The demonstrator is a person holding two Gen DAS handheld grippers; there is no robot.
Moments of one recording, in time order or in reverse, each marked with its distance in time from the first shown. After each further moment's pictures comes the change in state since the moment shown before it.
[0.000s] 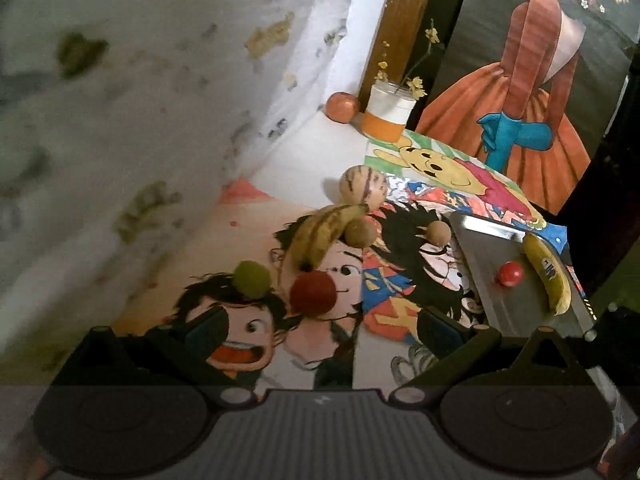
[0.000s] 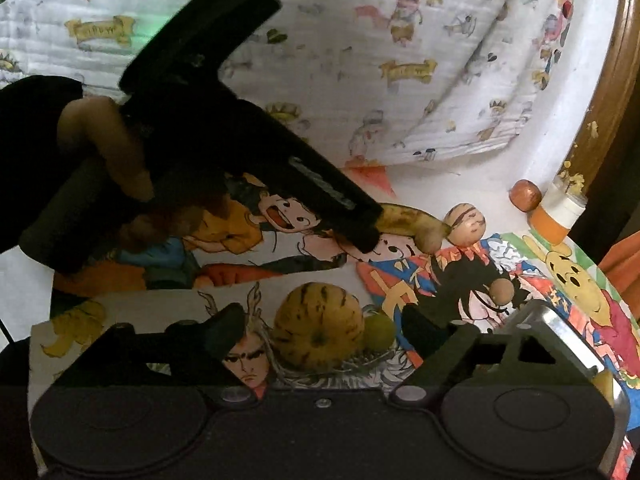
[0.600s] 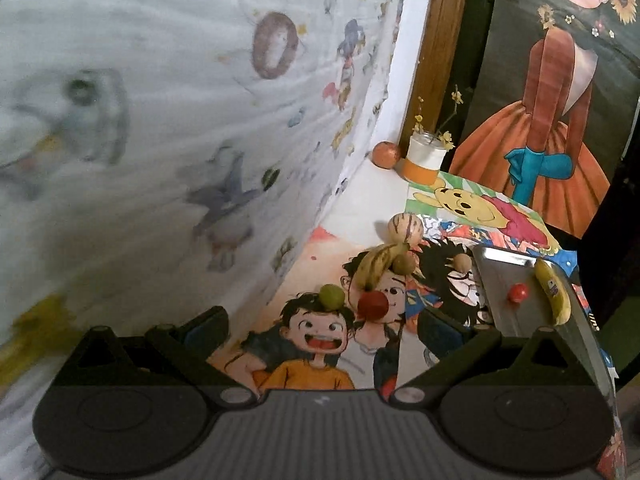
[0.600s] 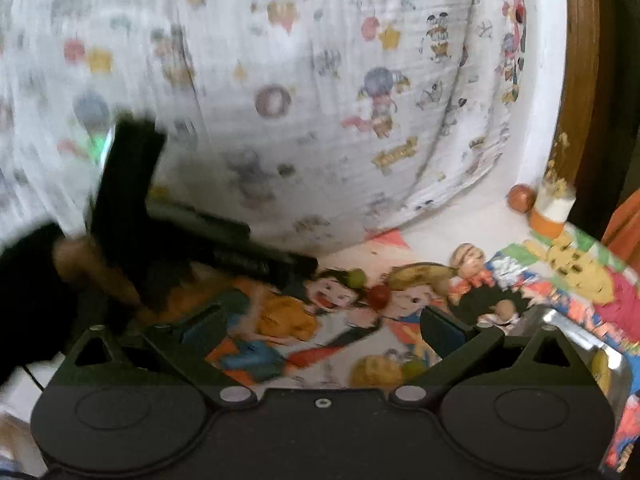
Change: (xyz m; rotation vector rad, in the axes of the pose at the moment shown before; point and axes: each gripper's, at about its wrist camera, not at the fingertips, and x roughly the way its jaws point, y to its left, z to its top) left arm -0.107 0.015 0.007 -0.001 -0.083 0.135; right arm -0.087 -0.001 0.070 0.220 -0.056 0.053
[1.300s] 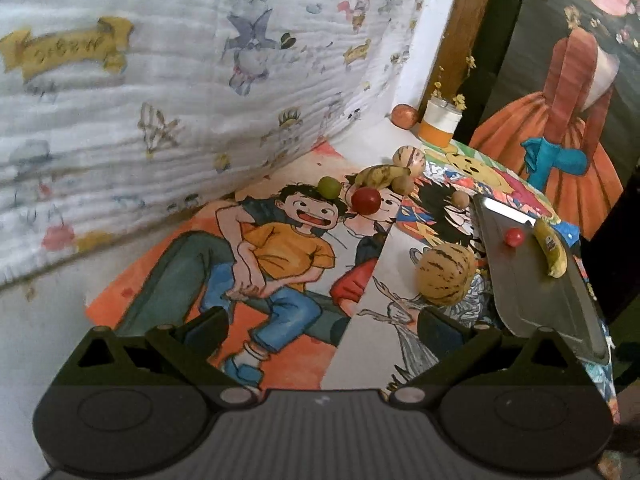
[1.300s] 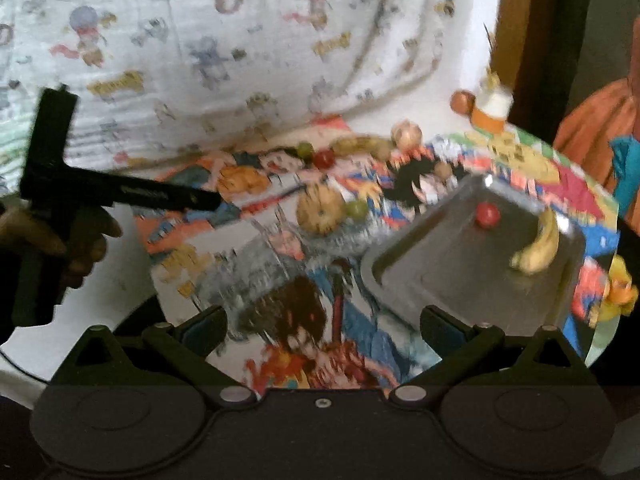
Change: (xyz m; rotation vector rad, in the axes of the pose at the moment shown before) left arm -0.026 -0.027 -0.106 -0.134 0.035 0.060; right arm -0.067 -0.008 -0.095 0.080 0.175 -0.084
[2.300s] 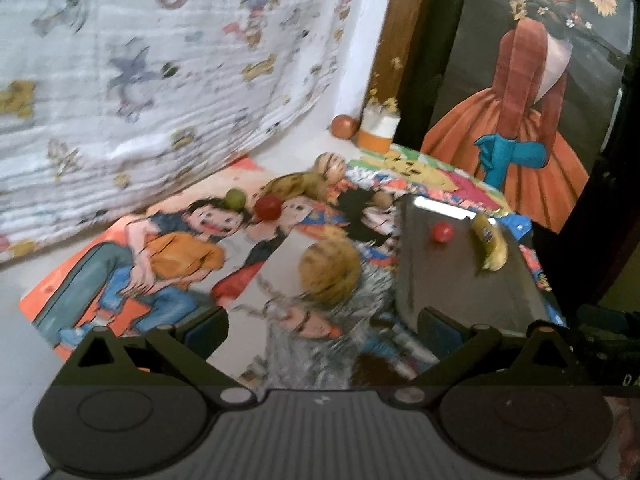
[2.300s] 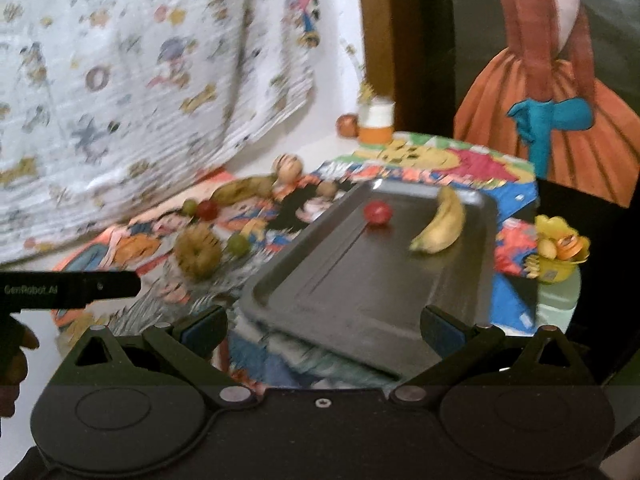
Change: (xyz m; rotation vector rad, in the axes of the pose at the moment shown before) left arm -0.012 -0.089 -0.027 0.053 -0.071 -0.043; right arm 0.016 -0.064 -0.055 0.278 -0.190 -0.181
